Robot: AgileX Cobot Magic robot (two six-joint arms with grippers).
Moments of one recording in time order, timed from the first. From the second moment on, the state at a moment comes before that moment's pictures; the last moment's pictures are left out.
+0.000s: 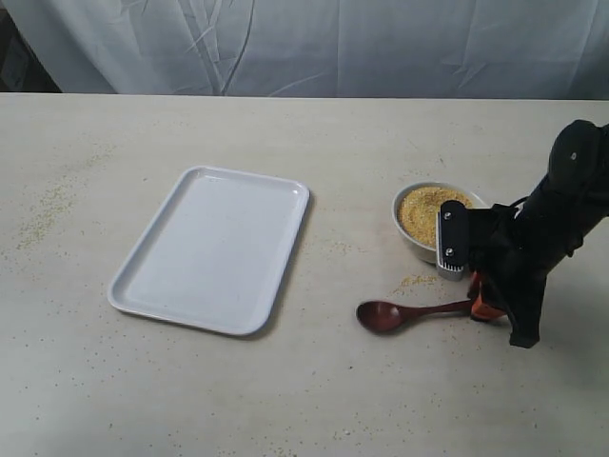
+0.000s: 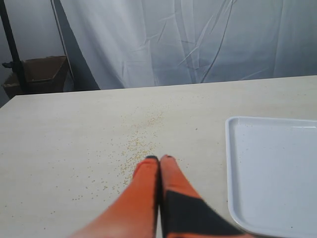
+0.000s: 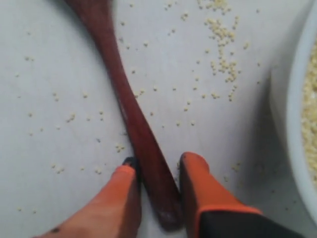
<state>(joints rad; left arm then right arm) -0.06 0.00 0.00 0.04 0.23 0.01 0.20 1.84 -0.86 0.29 0.61 -1.52</state>
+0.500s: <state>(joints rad) -0.06 0.00 0.00 0.04 0.23 0.01 0.20 1.54 -0.85 0.12 0.63 -1.48</state>
